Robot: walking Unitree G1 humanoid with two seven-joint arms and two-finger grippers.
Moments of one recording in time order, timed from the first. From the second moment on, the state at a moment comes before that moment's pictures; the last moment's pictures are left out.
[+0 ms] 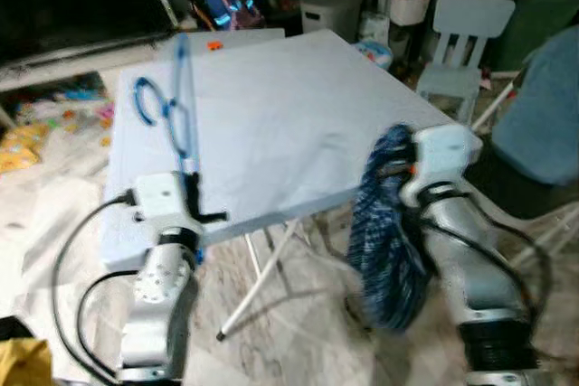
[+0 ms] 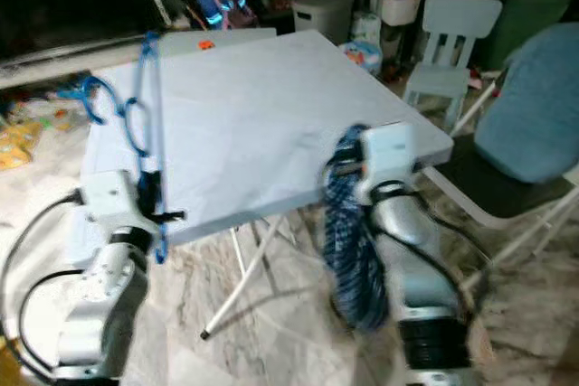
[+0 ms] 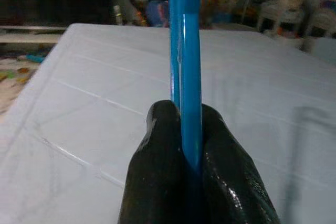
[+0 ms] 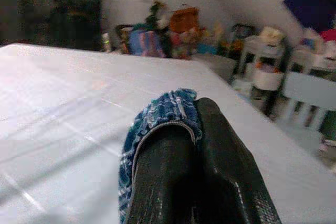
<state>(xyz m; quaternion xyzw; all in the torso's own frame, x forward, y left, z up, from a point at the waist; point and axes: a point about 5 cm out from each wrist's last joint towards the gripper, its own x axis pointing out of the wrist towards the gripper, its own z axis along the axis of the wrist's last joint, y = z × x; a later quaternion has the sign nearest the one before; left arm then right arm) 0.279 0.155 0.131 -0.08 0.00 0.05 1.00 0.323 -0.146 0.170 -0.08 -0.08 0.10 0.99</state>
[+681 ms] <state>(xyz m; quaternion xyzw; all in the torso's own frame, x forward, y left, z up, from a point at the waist) 0.279 0.163 0.132 -0.06 -0.01 0.09 0.99 0.320 -0.126 0.165 -0.06 -0.07 0.18 0.98</state>
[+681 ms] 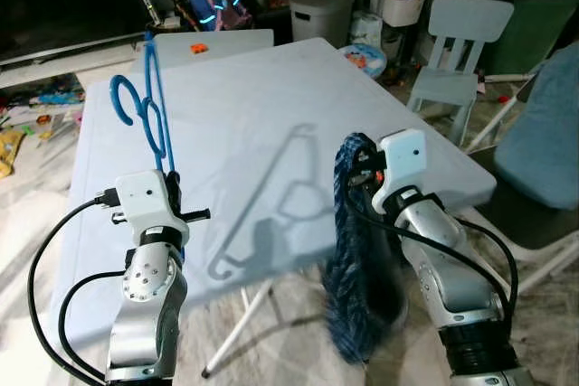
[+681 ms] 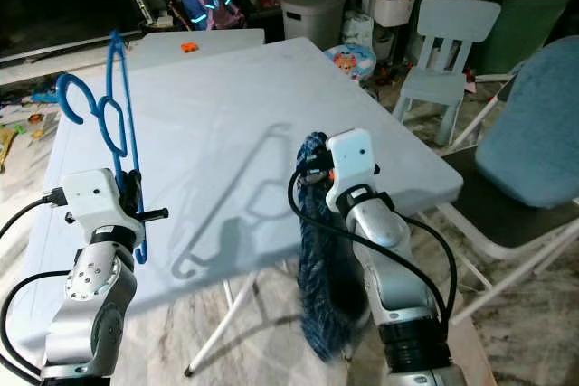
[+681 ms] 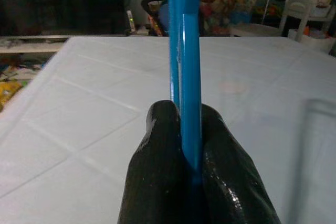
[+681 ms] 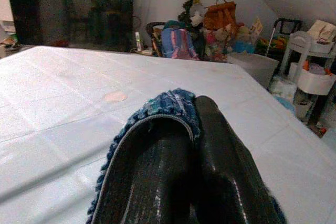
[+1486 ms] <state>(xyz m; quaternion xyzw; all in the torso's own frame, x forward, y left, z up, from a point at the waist) 0.281 0.158 0.135 -0.05 -0.01 0.10 0.99 0.338 -0.127 0.193 -0.05 -0.11 0.17 0.98</state>
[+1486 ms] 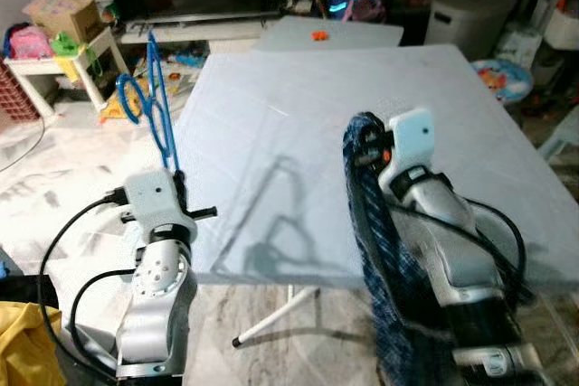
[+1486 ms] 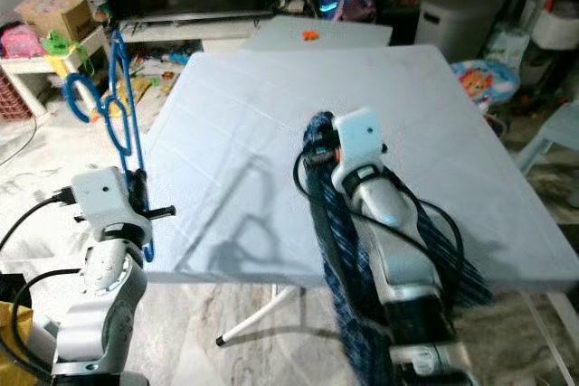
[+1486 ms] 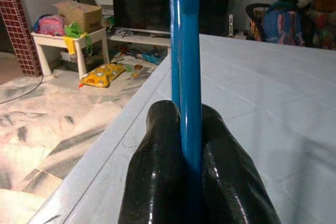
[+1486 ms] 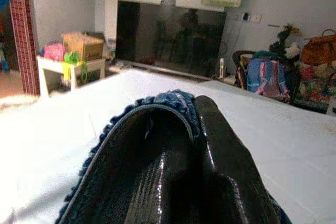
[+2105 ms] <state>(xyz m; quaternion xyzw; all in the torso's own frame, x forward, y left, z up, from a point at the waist) 0.284 0.153 0.139 -0.06 -0.02 0.10 0.99 0.417 -0.074 0.344 -0.01 -0.15 0.22 0.96</state>
